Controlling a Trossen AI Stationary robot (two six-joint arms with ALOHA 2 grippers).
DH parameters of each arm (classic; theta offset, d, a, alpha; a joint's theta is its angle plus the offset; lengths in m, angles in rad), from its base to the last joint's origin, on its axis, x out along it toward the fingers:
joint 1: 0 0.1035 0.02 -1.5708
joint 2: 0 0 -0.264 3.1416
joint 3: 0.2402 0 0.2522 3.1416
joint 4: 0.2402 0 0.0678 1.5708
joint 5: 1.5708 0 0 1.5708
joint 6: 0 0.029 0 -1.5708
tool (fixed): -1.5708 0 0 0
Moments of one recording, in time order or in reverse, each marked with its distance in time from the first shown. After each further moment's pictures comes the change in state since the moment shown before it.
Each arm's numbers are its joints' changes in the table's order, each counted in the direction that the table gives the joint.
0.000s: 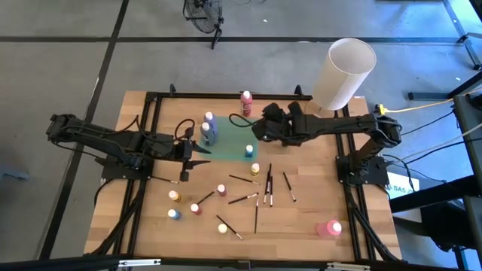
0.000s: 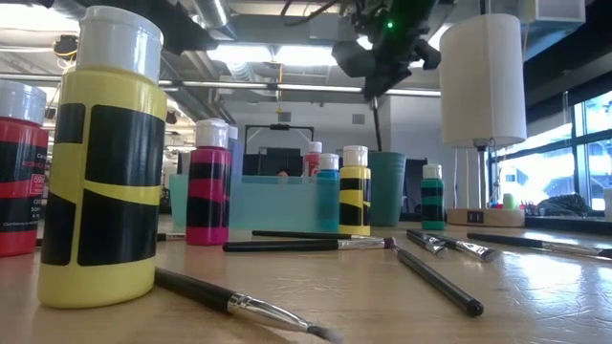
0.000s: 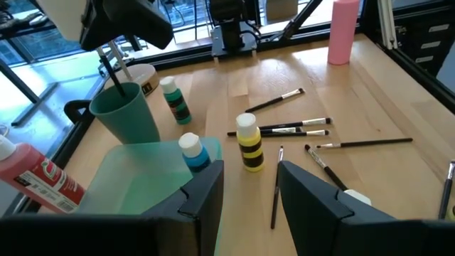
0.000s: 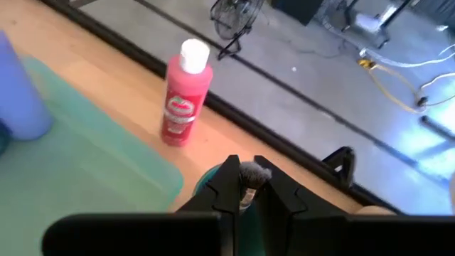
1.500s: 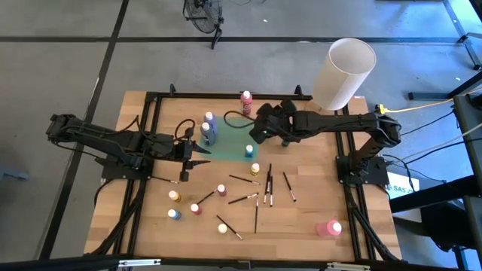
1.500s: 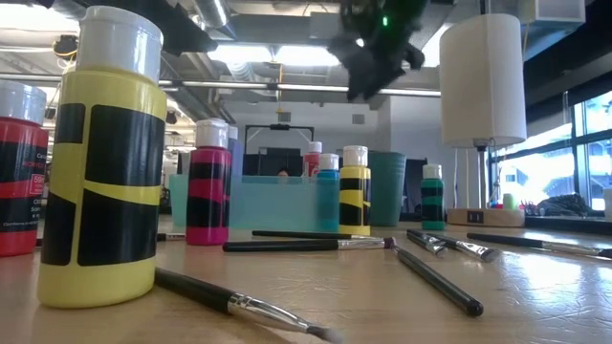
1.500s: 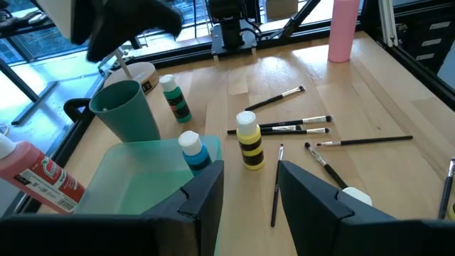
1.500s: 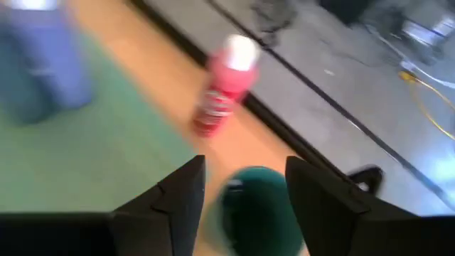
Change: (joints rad) left arm 0.000 0.000 0.000 0.005 0.001 0.000; right arm -0.008 0.001 0.058 -0.038 0.172 -0.233
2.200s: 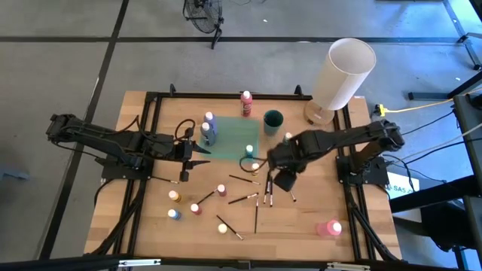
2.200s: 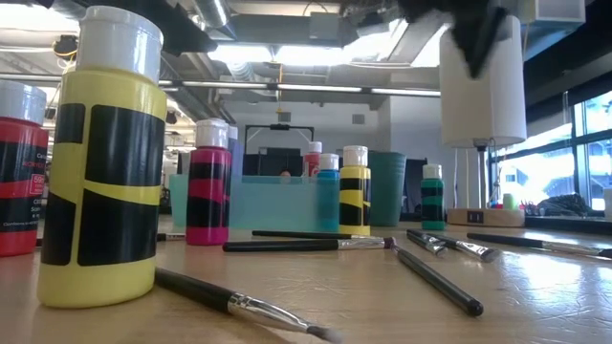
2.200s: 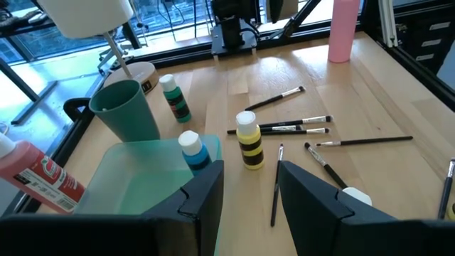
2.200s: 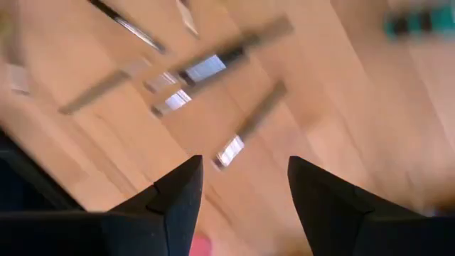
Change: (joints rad) left arm 0.000 0.000 0.000 0.000 0.000 -0.003; right arm 0.265 0.000 0.105 0.628 0.740 0.400
